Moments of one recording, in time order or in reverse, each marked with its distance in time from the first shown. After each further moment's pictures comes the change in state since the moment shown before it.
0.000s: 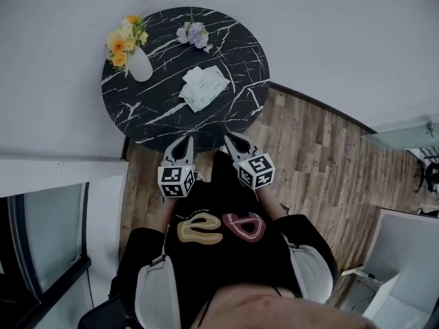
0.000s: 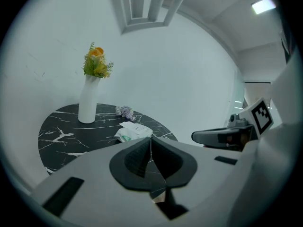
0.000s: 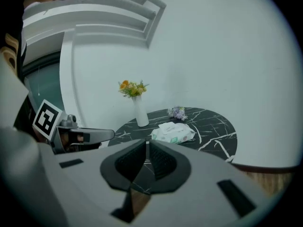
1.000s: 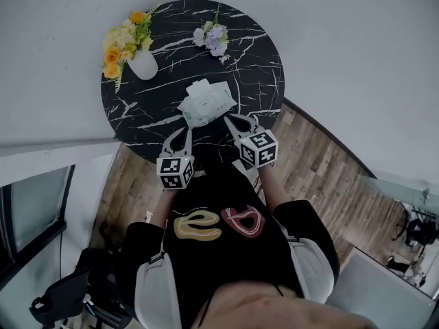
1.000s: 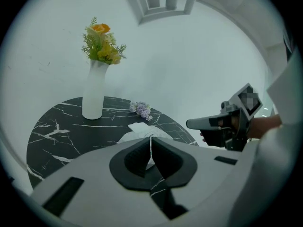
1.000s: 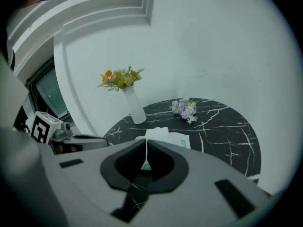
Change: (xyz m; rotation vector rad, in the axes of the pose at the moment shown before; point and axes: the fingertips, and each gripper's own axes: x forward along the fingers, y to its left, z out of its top) left arm 0.117 0.037 0.023 -0.141 0.041 0.244; right arm 0.132 -0.112 0.061 -0.054 0.228 0.264
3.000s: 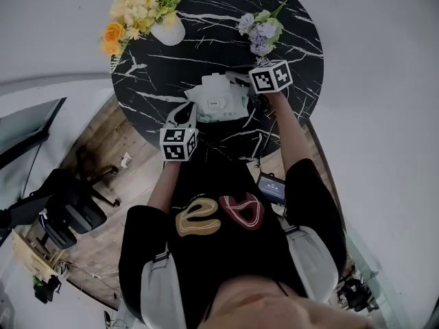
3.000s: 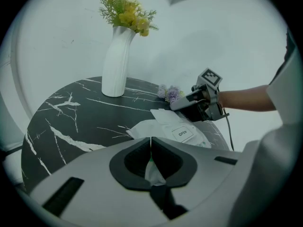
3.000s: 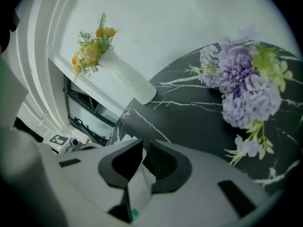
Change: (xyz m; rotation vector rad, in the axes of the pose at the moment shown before) left arm 0.090 0.047 -0.029 -0.253 0.126 0.356; right arm 0.198 -0.074 0.024 -0.023 0.579 0.650
